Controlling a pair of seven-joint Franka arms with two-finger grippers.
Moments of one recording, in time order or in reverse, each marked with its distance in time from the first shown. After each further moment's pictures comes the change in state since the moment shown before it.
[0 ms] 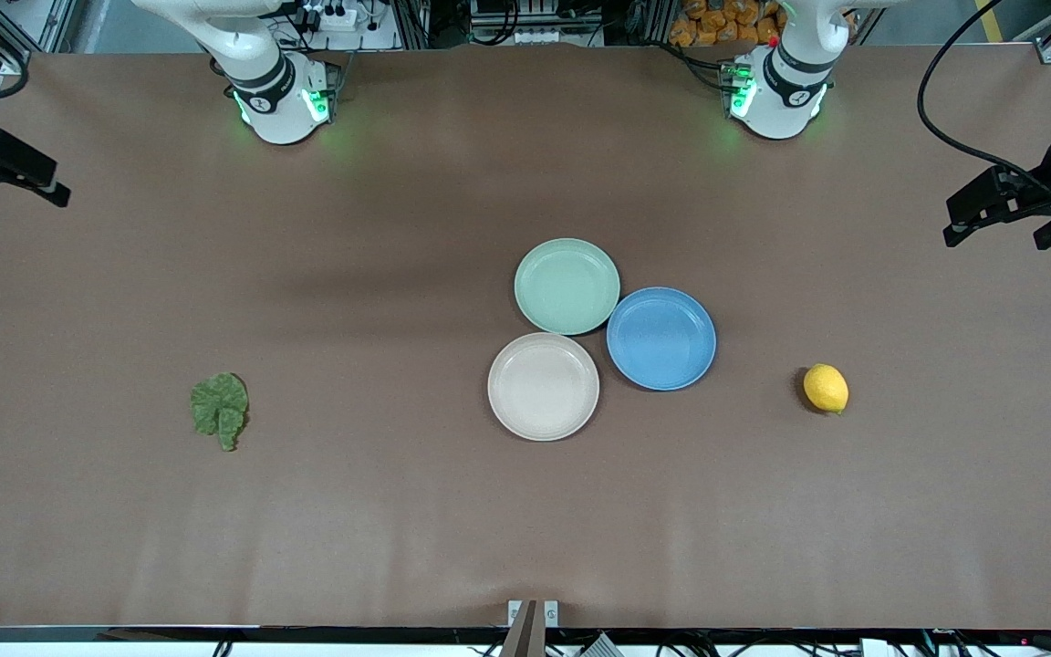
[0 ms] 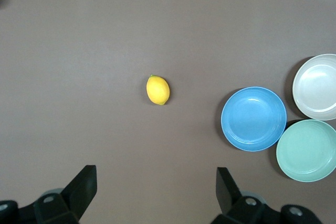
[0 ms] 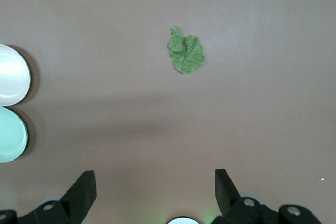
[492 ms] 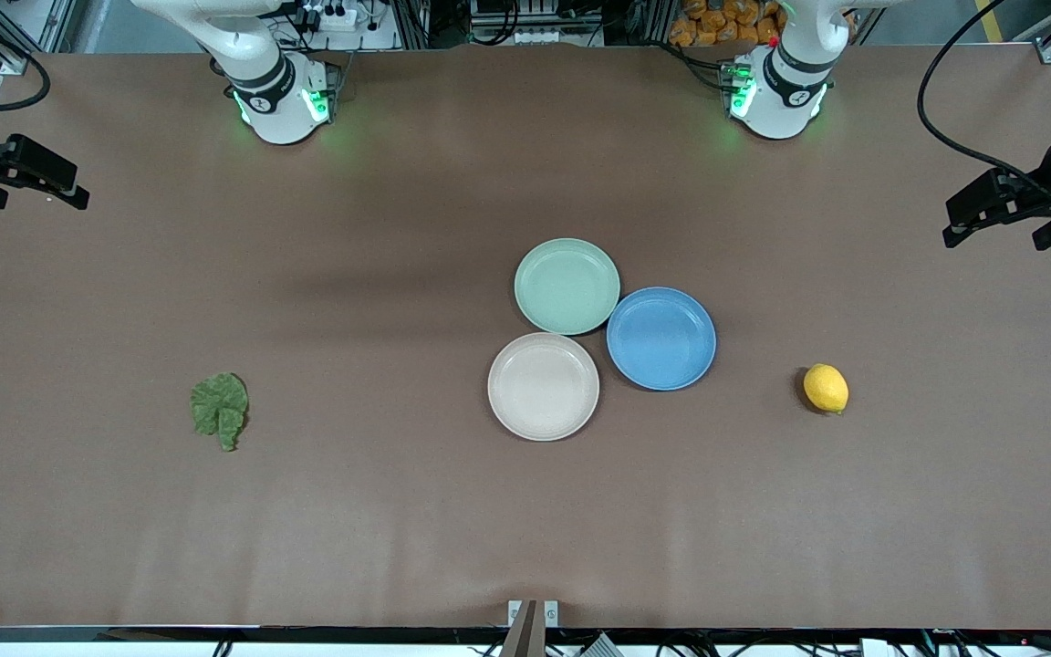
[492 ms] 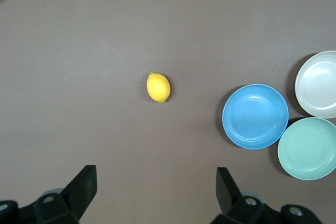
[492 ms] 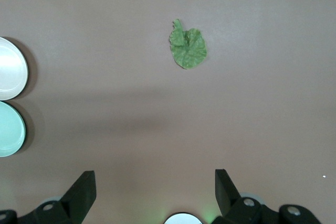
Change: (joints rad) left arm 0.002 0.018 0.000 -0.005 0.001 -0.007 0.000; right arm 0.002 0.001 0.000 -0.025 0.000 0.000 -0.002
